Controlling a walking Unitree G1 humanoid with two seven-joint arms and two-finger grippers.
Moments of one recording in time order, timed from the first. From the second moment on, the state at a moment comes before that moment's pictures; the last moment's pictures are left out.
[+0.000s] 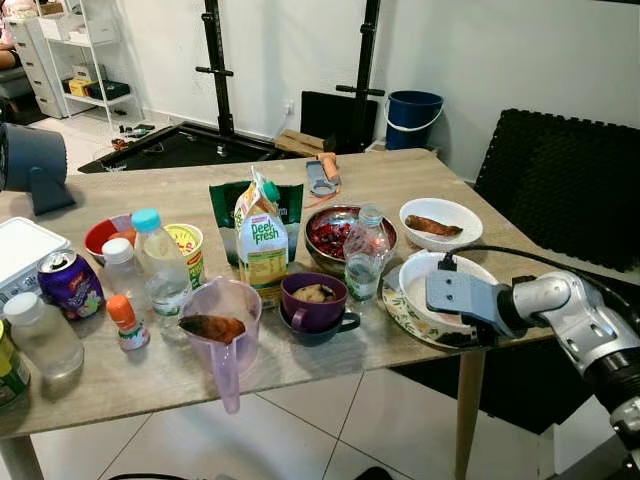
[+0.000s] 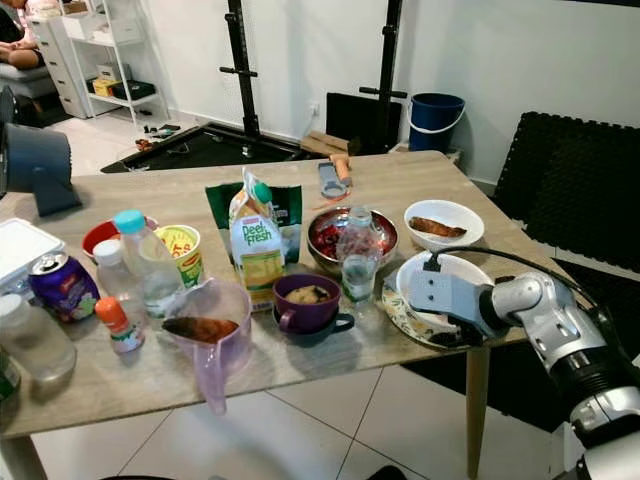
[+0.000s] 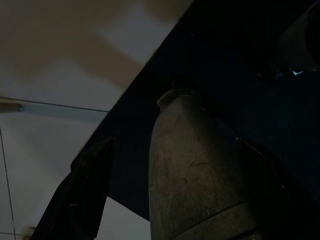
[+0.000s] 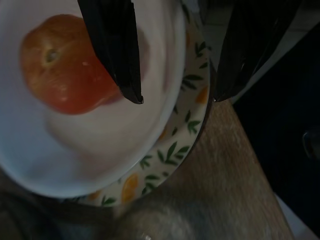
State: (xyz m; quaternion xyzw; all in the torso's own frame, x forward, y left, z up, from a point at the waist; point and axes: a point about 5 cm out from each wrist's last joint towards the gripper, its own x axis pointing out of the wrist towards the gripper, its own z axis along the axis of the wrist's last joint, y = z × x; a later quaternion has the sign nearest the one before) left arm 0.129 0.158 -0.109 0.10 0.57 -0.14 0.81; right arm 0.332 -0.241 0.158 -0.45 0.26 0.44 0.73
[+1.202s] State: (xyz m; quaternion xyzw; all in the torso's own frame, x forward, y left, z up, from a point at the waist) left arm 0.129 0.159 -0.109 0.09 0.57 -0.13 0.81; right arm 0.339 -0.252 0.160 -0.48 0.29 0.40 0.72
